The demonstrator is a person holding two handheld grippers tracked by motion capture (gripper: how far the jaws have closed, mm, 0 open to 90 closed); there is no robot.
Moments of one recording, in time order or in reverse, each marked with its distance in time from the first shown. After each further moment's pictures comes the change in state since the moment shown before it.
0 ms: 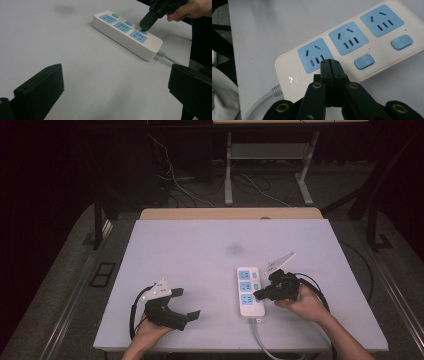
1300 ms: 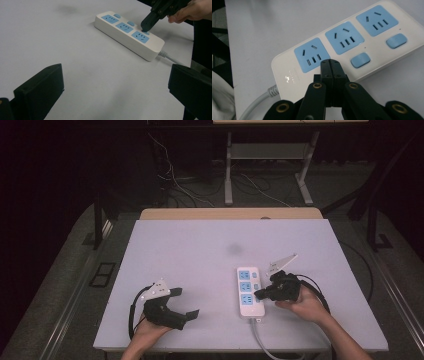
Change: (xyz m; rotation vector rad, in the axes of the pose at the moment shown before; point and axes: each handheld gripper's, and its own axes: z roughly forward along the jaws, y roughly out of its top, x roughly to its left) left arm 0.002 0.000 -0.002 -0.005 0.010 -0.005; right arm -0.002 -0.005 -0.001 -0.037 -0.014 0.006
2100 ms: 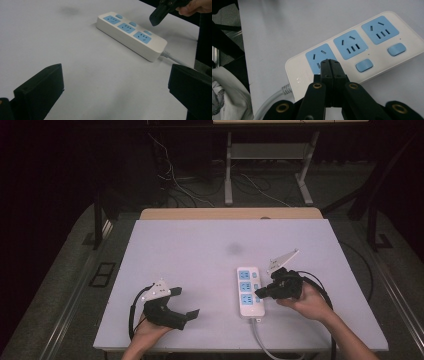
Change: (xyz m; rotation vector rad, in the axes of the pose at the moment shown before) left arm -0.001 0.001 -0.001 -0.008 0.030 0.014; right arm 0.007 0.013 -0.015 0.027 0.024 -0.022
